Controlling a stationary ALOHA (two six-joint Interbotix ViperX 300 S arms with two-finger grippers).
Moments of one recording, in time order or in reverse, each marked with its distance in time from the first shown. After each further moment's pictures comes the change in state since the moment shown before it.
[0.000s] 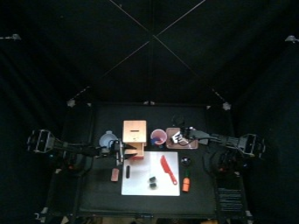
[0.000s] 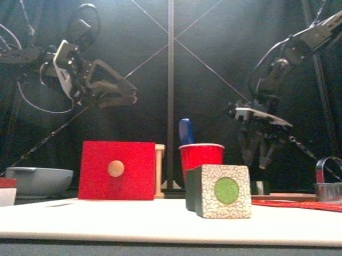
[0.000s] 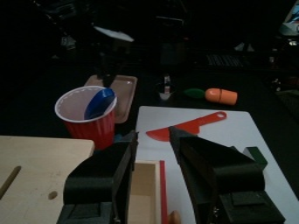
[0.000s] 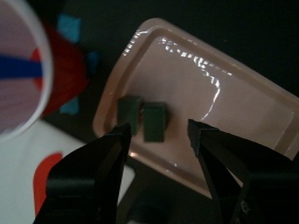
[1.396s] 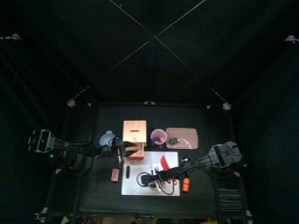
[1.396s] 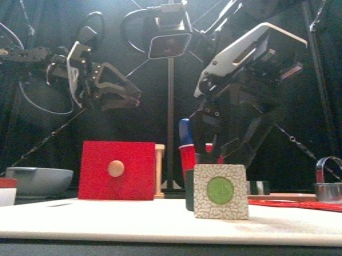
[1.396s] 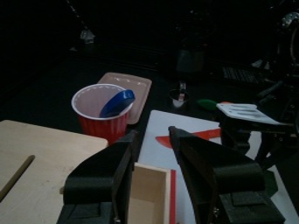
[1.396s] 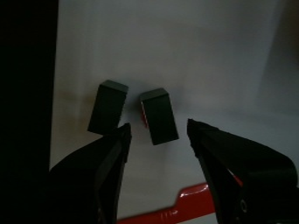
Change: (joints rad) left arm 0.005 0.011 -0.025 -0.133 0.000 -0.005; right arm 0.612 0.486 -0.451 0.144 0.018 -0.669
